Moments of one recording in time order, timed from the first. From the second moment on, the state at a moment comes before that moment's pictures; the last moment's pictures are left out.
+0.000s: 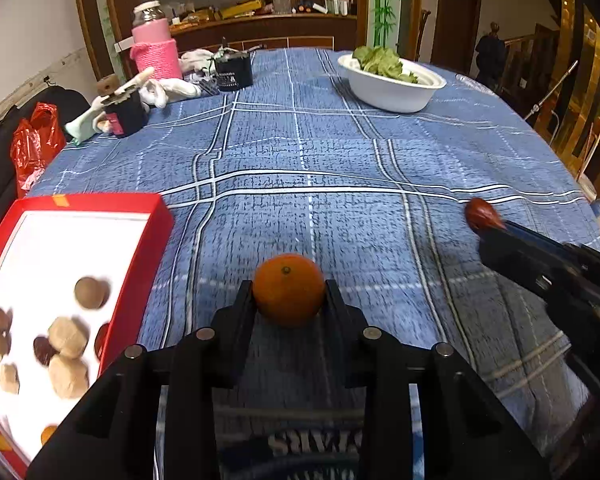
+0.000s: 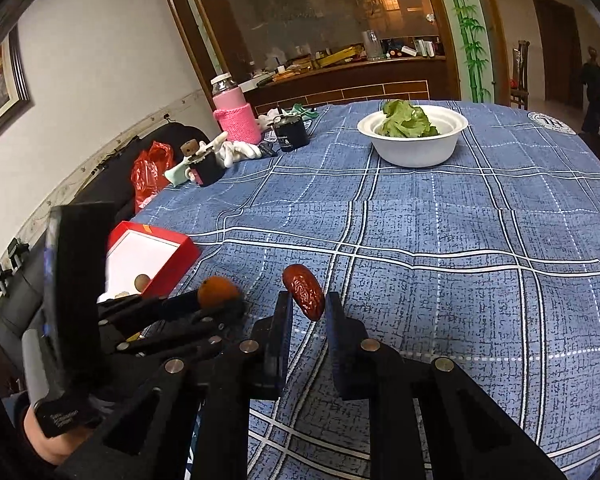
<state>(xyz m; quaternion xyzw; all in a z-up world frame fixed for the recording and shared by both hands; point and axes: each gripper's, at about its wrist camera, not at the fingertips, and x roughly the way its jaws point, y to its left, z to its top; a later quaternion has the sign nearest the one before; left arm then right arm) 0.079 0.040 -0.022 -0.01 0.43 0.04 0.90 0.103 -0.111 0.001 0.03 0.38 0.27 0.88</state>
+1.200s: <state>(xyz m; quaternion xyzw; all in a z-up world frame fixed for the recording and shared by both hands) -0.036 0.112 0.015 -0.08 0.38 0.07 0.92 -0.014 -0.073 0.032 -0.02 0.36 0.27 0.89</state>
